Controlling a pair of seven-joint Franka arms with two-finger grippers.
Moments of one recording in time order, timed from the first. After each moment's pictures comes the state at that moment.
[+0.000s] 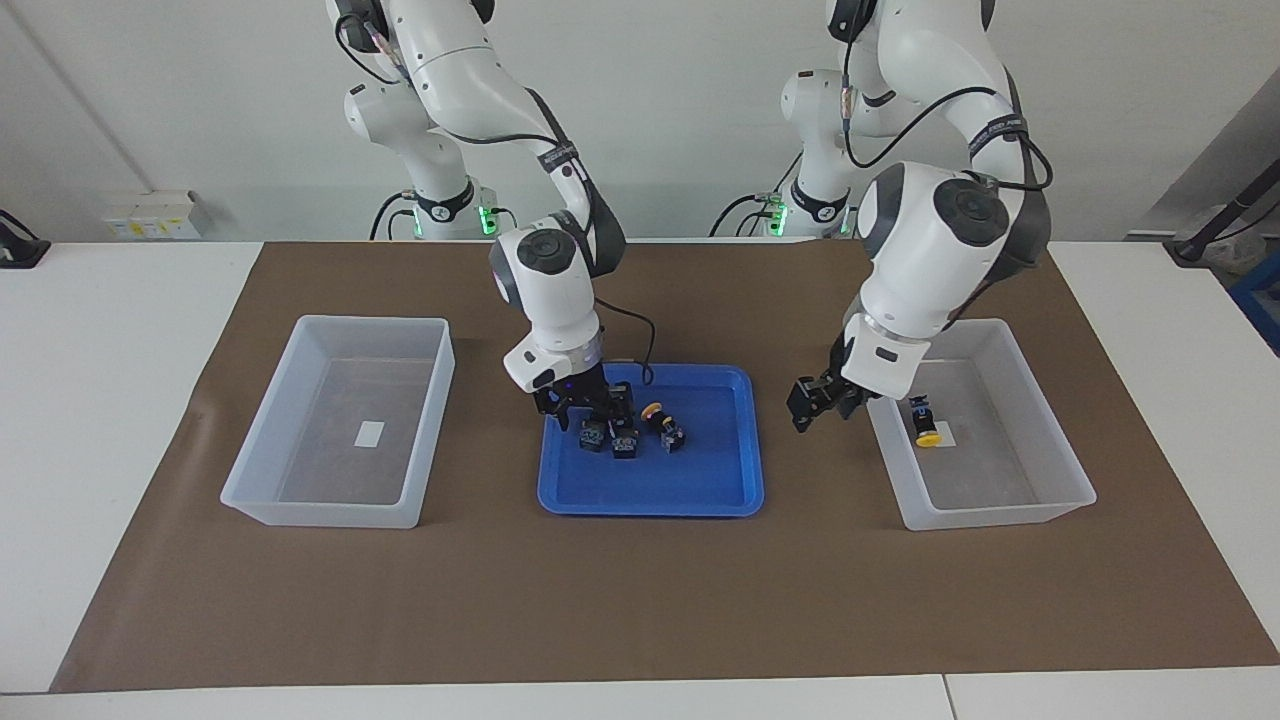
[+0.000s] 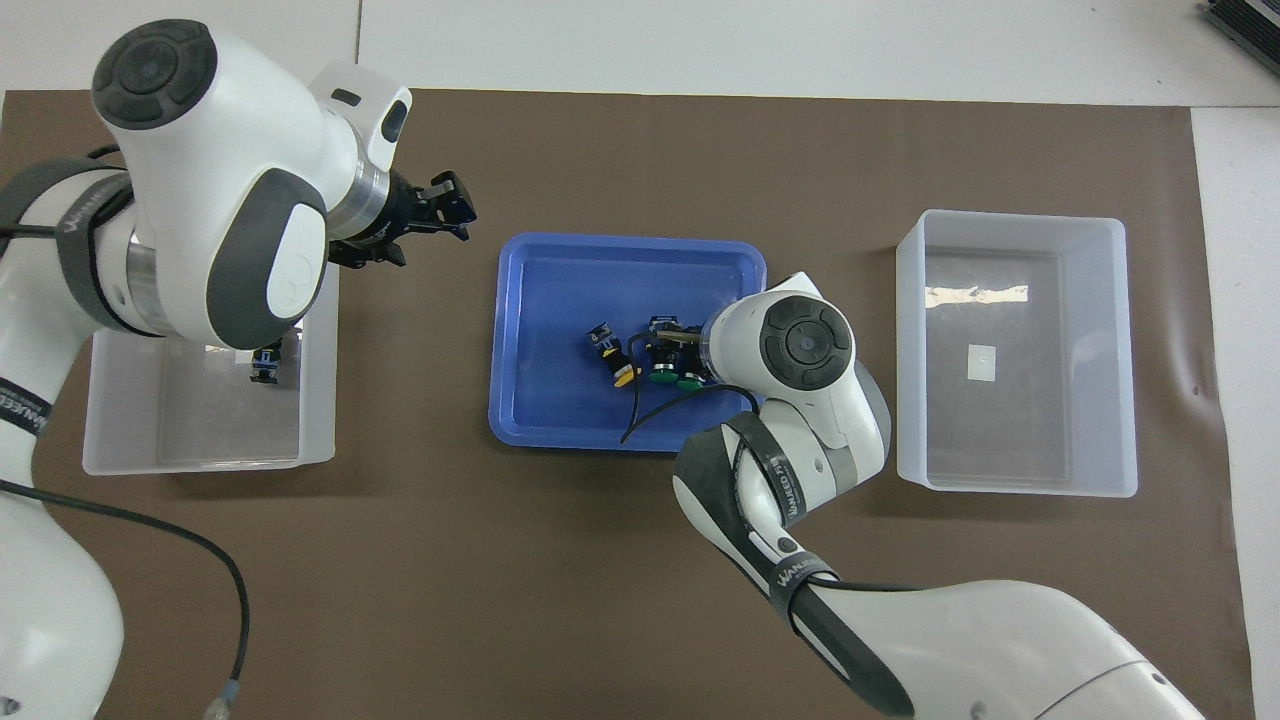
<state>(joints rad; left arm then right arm) -0.29 0.36 -0.05 -1.50 -0.11 1.98 -0.60 0.50 0.39 -0.02 -1.92 0.04 2.50 0.66</state>
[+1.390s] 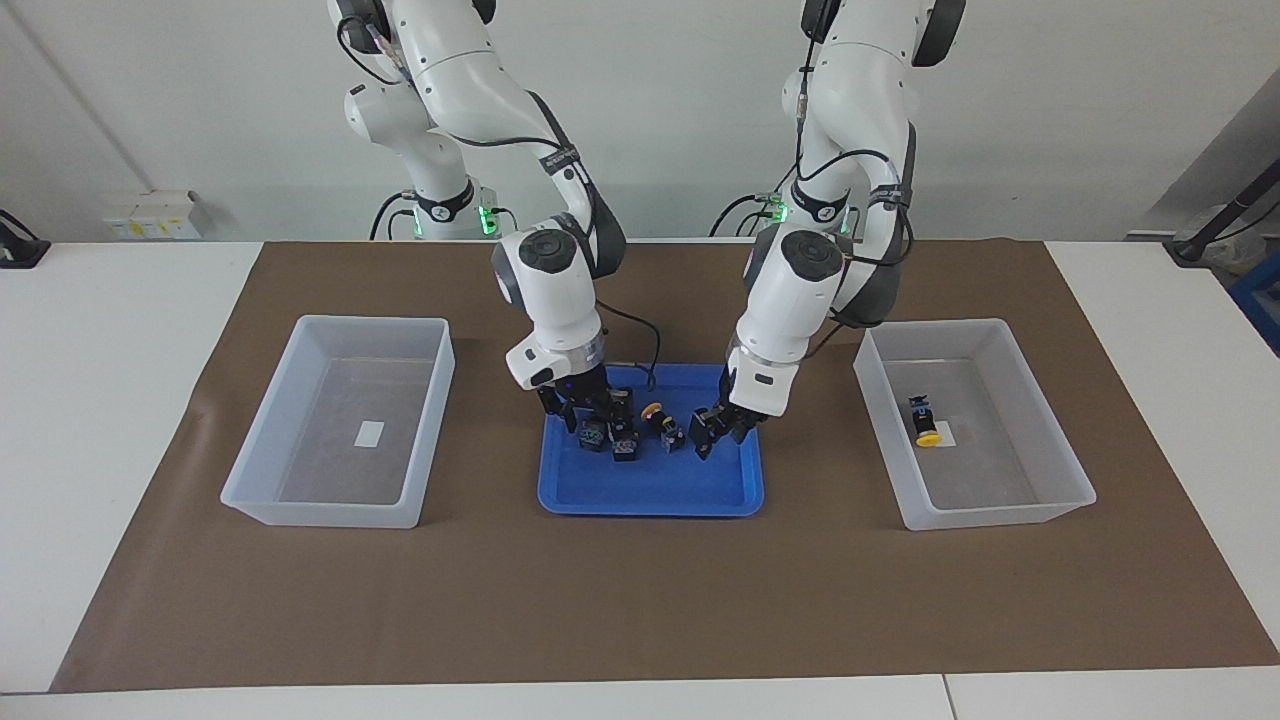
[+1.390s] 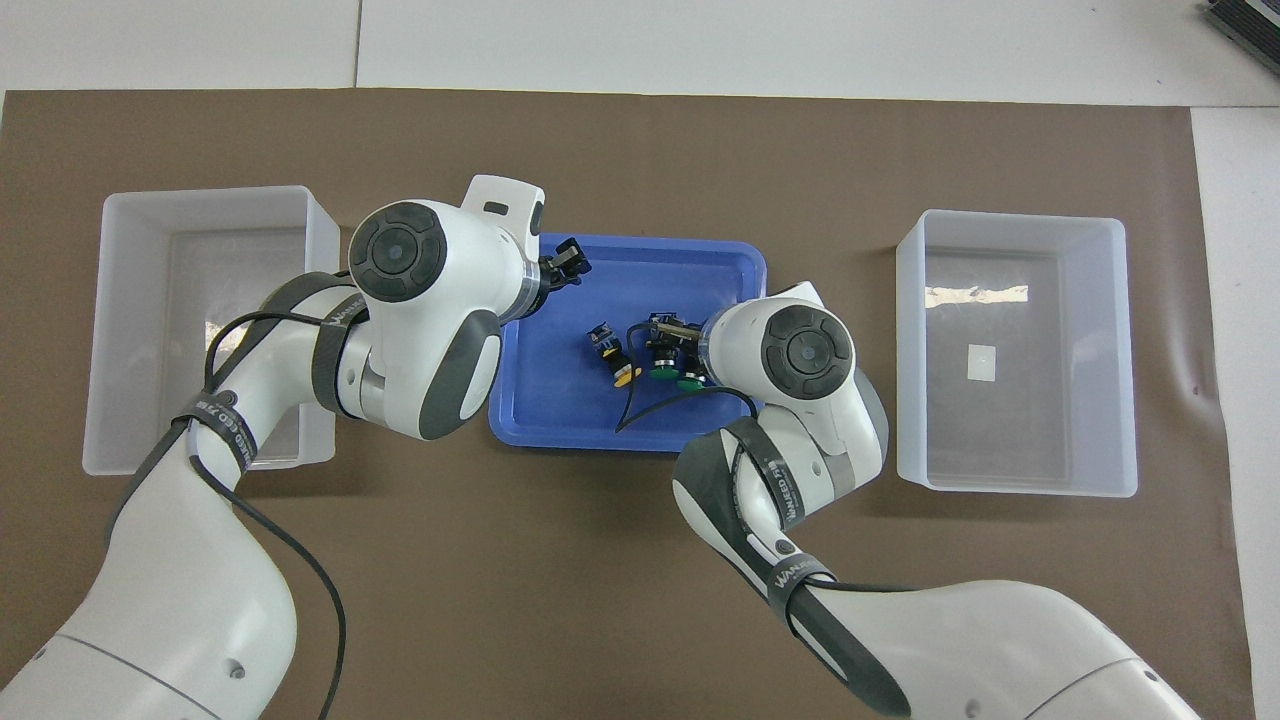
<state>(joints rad) -0.44 0.41 -0.06 -1.76 -0.13 2.41 -0.87 0.50 0.39 -0.03 -1.94 0.04 2.56 0.79</state>
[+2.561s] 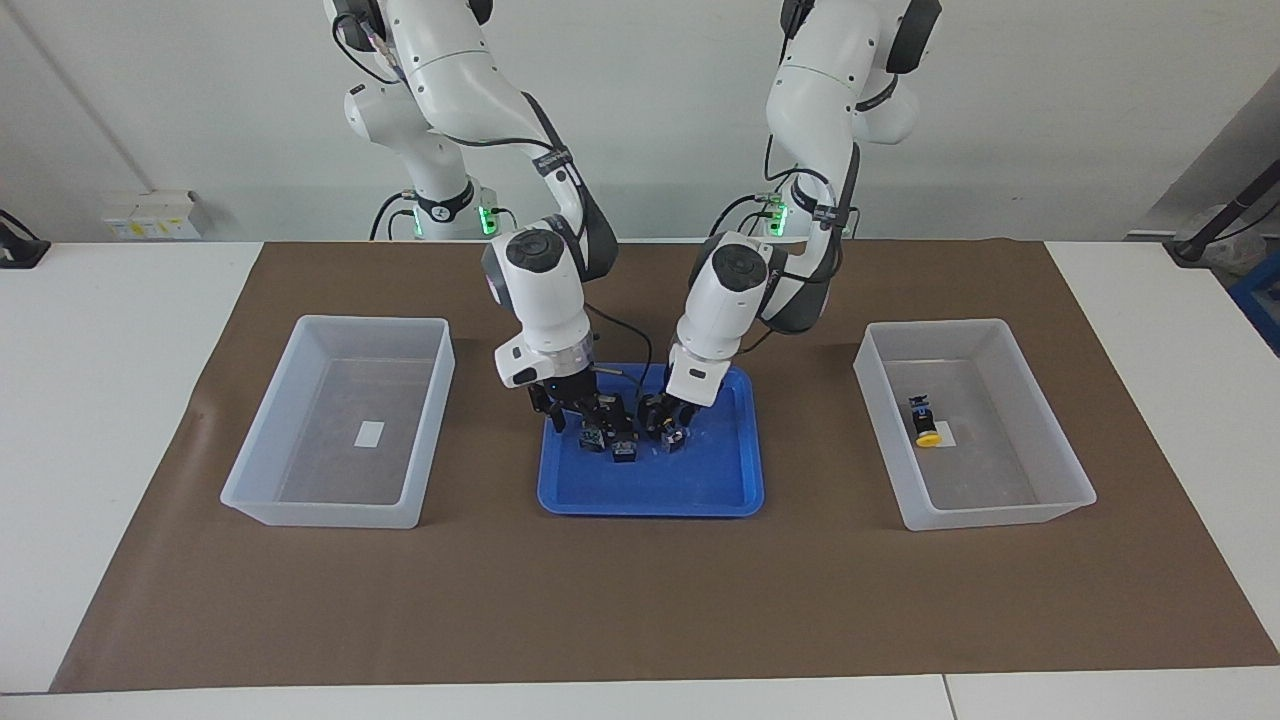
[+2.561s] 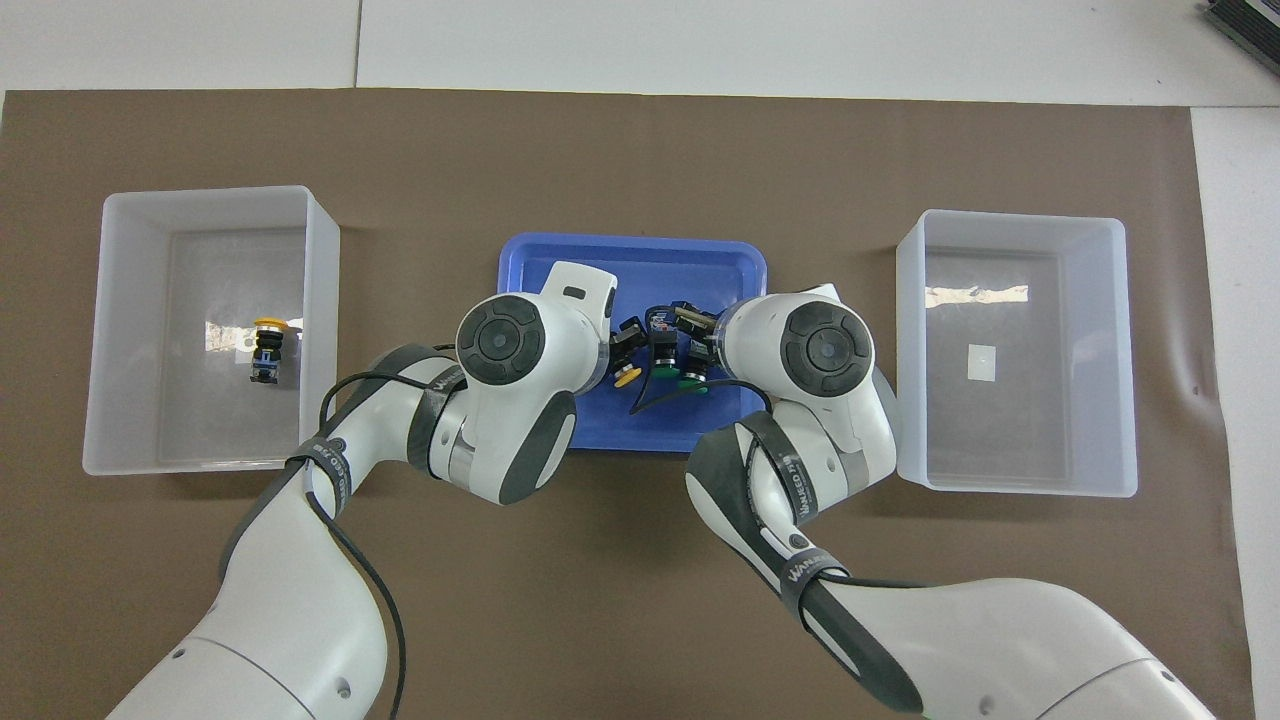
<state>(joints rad) -0.57 0.43 -0.05 -1.89 -0.18 2.53 -0.90 0.50 0.38 -0.04 -1.96 0.04 2.58 0.88</state>
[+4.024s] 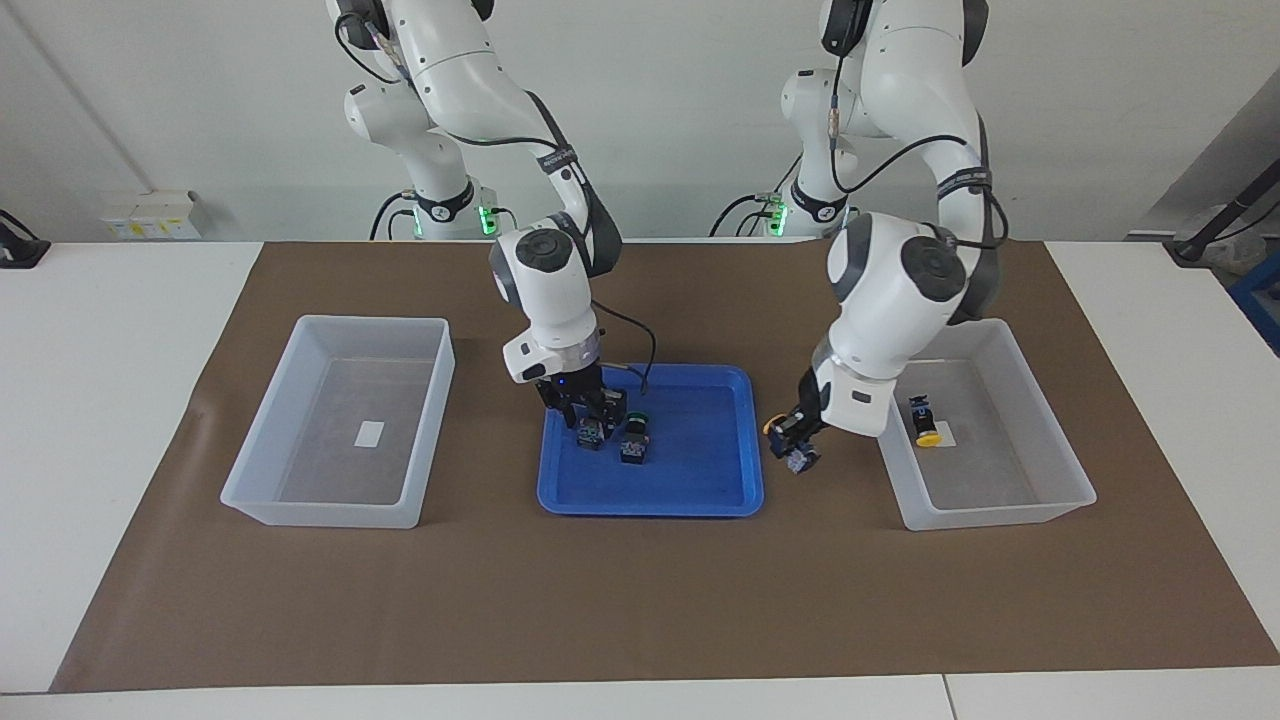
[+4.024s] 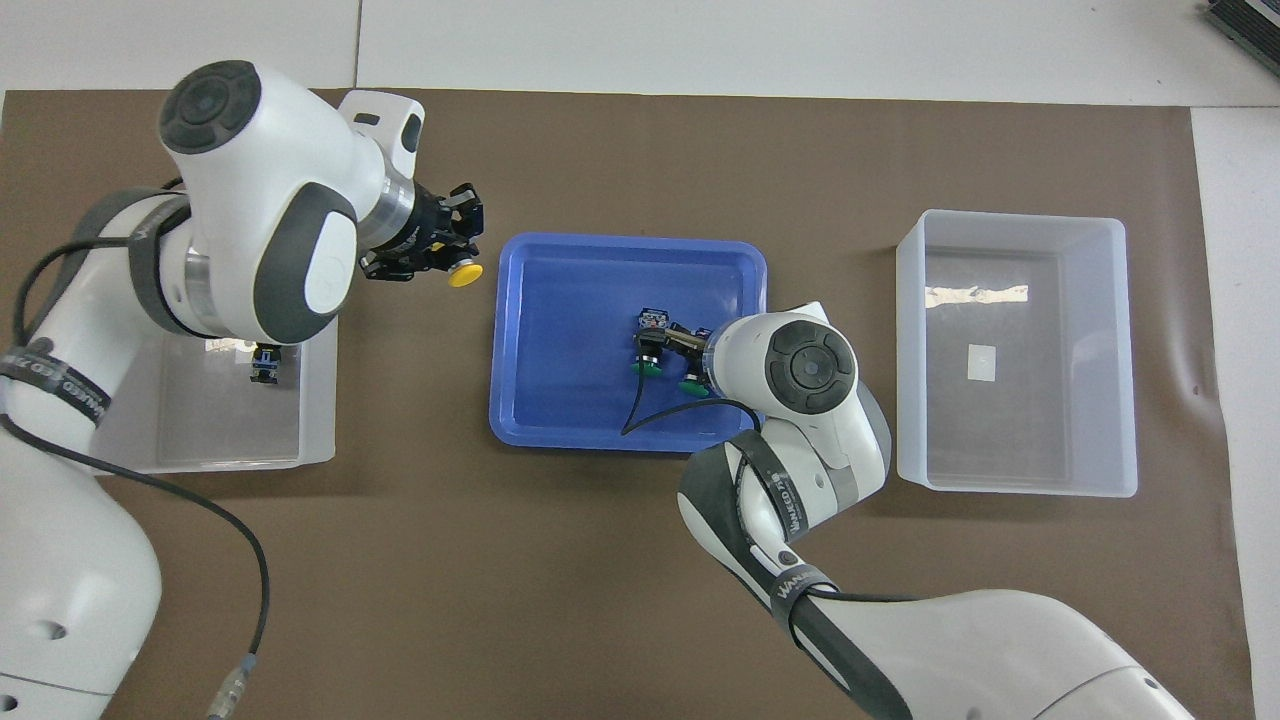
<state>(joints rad) -0.23 0.42 -0.04 -1.51 -0.20 1.98 -0.63 0.51 0.37 -0.03 -1.99 0.04 2.58 0.88</state>
